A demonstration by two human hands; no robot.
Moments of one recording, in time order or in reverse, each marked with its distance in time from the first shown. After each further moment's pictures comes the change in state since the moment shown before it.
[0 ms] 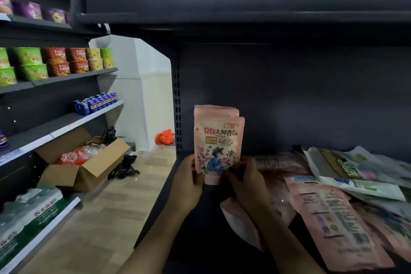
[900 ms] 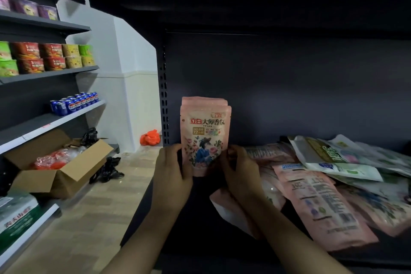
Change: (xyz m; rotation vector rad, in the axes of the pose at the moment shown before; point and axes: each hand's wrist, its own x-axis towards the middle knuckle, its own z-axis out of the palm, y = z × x) left_hand -0.010 0.007 -0.006 0.178 0.246 0.197; right_hand -0.006 -0.007 -0.001 -0.123 0.163 -0.120
